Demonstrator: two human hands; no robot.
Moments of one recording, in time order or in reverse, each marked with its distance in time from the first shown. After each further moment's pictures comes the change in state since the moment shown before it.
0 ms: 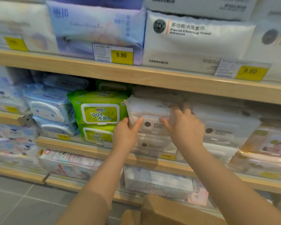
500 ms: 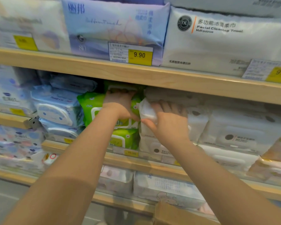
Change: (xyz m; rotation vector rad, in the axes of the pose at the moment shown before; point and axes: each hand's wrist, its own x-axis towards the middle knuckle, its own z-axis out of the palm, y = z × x) left_hand 0.108 0.020 -0.065 0.962 -0.270 0.403; right_hand 0.024 -0.065 0.034 -0.066 -0.046 -0.206
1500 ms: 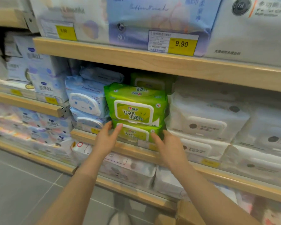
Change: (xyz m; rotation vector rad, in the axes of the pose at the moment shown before) left_hand -0.110 -0.091 0.129 -1.098 0.195 -0.473; right_hand -0.047 -0.072 0.052 0.695 -0.288 0.211
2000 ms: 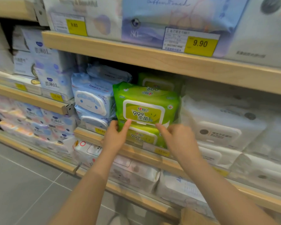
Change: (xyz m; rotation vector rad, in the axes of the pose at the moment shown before) left_hand 0.015 0.001 0.017 0.055 0.120 -0.082; right_hand 0.021 -0.026 -0.019 -0.174 0.049 -0.023
